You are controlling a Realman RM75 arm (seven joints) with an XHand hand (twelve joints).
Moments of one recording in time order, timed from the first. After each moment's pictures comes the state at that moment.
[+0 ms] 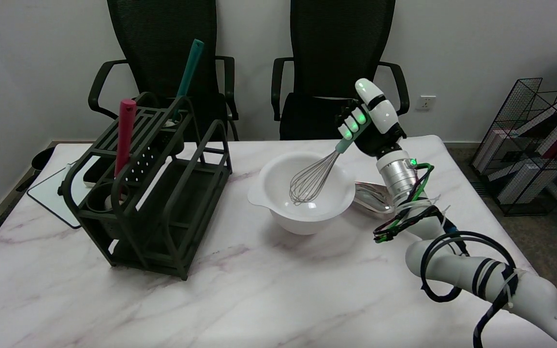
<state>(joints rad) 0.29 -0.98 0.88 -1.09 -1.94 0.87 1.77</state>
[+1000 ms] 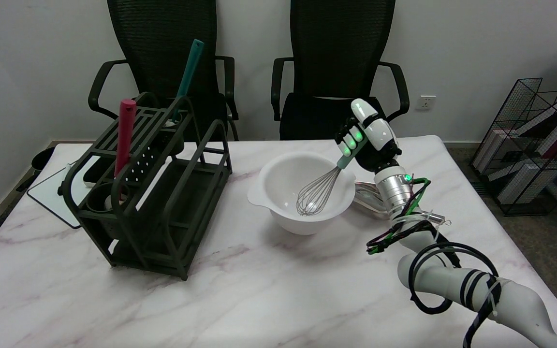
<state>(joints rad) 0.30 -1.05 0.85 -0.96 -1.94 0.93 1.70</state>
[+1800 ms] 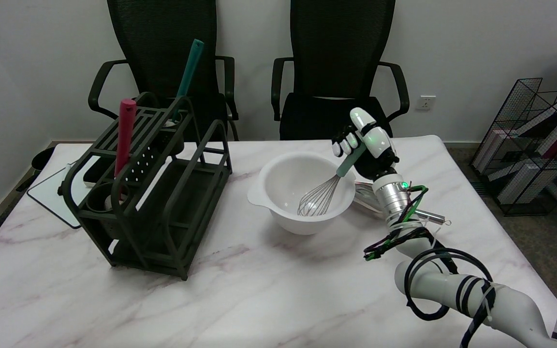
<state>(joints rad) 0.29 -1.08 0.85 -0.91 -1.94 0.94 1.68</state>
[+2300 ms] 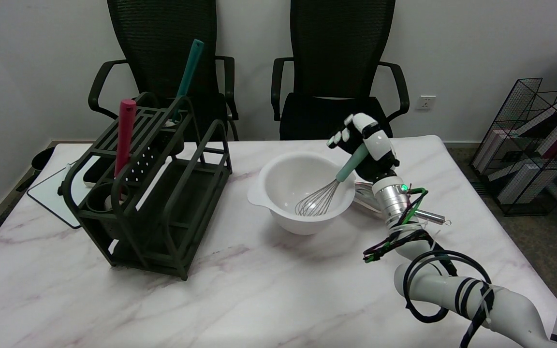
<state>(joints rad) 0.28 -1.09 0.85 -0.90 -1.94 0.95 1.68</state>
